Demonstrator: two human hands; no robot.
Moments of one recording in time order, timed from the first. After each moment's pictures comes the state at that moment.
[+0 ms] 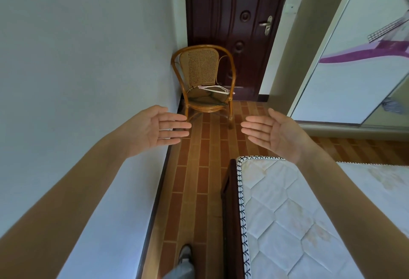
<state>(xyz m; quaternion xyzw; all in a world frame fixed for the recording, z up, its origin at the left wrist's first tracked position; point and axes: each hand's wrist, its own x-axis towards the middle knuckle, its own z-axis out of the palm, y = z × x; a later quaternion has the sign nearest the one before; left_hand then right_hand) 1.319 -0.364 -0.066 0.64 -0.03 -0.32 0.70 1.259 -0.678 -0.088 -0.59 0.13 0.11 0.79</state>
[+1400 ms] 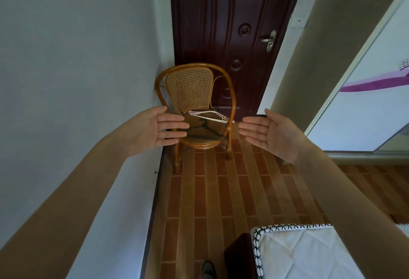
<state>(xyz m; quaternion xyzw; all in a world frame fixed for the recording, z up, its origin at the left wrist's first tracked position) 1.770 -0.415 -0.078 0.64 -0.03 -0.33 0.69 1.686 -0.717 -0.090 -0.60 0.17 0.08 0.78</state>
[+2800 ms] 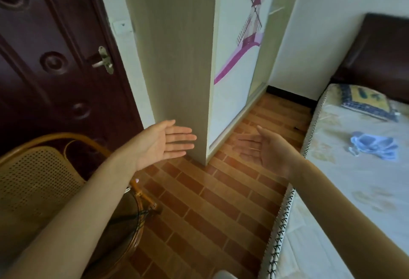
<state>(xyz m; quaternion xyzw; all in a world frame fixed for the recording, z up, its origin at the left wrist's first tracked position) 2.117 -0.858 -0.095 0.55 -0.30 -0.64 0.45 1.841 -0.961 -0.124 -0.45 0.43 -0.23 0.75</state>
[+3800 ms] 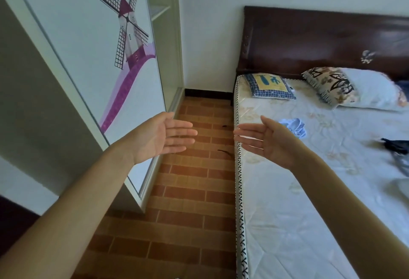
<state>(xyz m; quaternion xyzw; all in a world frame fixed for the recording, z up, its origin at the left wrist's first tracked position) 1.940 -1.251 -0.081 0.44 -0.47 -0.72 0.27 1.647 -1.212 -0.097 -0.32 0.50 -0.44 0.67</state>
